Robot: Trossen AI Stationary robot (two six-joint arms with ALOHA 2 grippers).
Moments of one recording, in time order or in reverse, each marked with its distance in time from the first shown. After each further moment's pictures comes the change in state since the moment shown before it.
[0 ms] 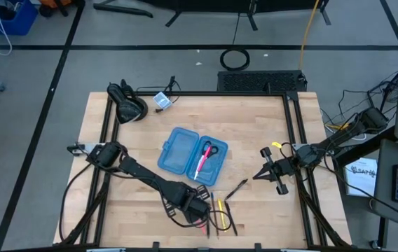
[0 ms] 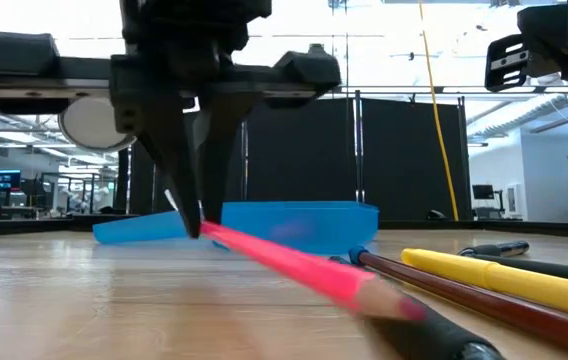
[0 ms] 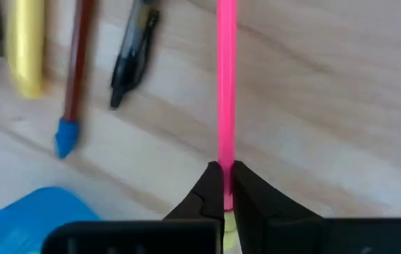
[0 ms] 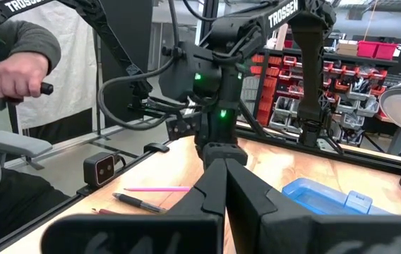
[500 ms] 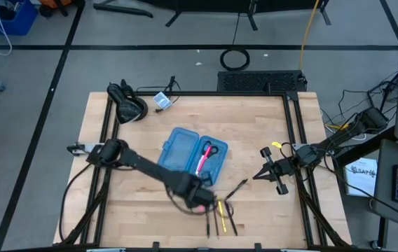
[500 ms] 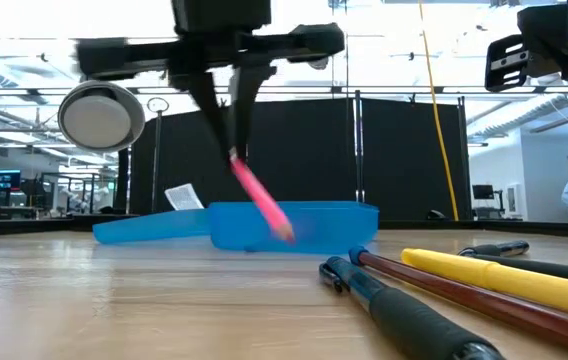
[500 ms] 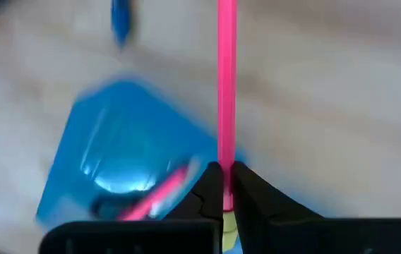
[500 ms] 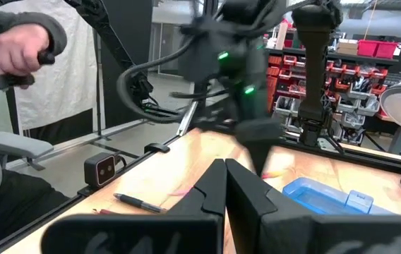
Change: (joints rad) left arm 0.081 -0.002 0.166 -0.286 -0.250 0.254; right arm 0.000 0.000 0.000 0.000 0.000 0.008
